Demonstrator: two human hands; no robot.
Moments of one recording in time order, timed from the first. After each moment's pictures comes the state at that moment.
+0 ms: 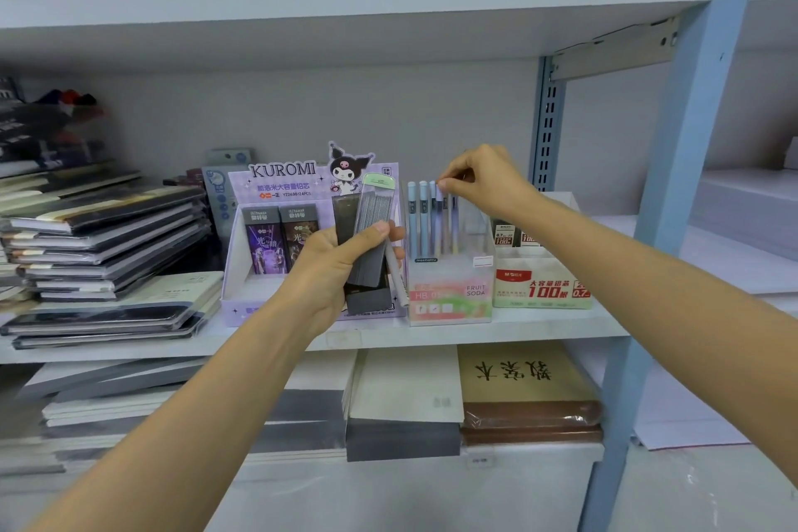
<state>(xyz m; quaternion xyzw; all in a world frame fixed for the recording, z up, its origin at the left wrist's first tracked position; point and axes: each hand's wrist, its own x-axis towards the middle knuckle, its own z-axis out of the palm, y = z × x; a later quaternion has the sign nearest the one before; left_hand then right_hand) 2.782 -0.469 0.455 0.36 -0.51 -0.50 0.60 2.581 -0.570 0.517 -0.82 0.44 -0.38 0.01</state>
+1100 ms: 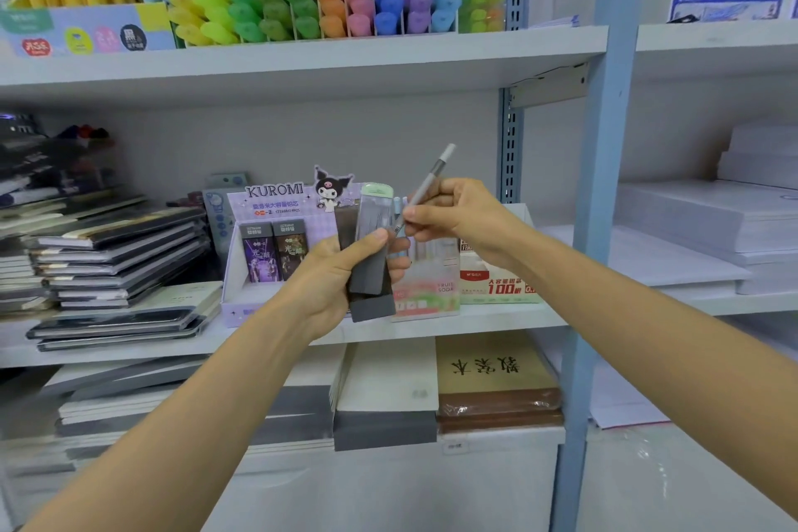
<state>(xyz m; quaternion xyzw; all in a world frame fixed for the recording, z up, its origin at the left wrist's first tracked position) 2.754 -0.427 0.469 0.33 -0.52 -0.54 0.57 2.569 -0.479 0.508 -0.70 0.29 -0.47 0.45</state>
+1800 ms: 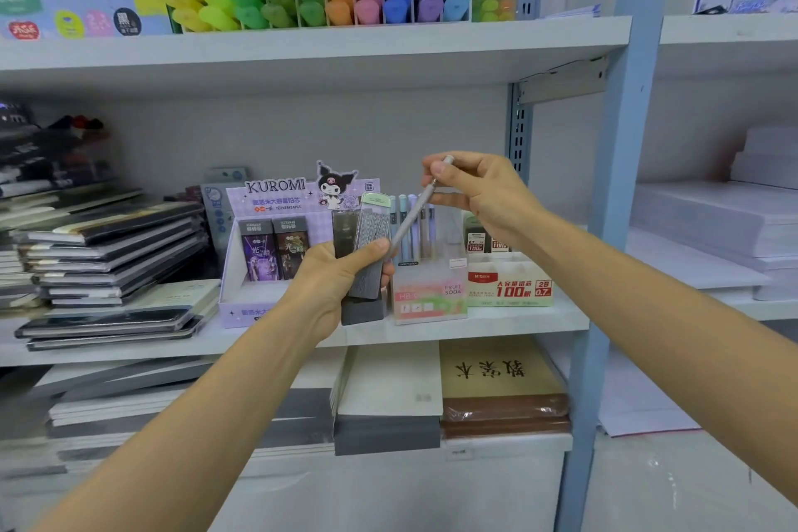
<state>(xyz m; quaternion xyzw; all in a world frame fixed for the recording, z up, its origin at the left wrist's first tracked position) 2.758 -0.443 0.461 0.41 -0.48 -0.48 0.61 2.564 -0.500 0.522 -0.65 0.25 -0.56 0.44</state>
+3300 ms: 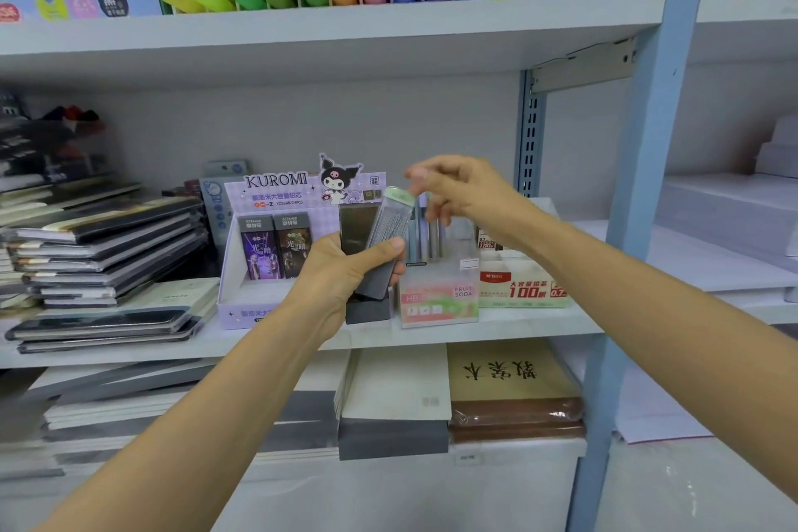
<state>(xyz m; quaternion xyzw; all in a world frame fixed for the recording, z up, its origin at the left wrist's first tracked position) 2.758 -0.448 0.462 0.40 -0.50 -0.47 0.60 2.575 -0.518 0.514 -0.77 0.29 -0.45 0.33</state>
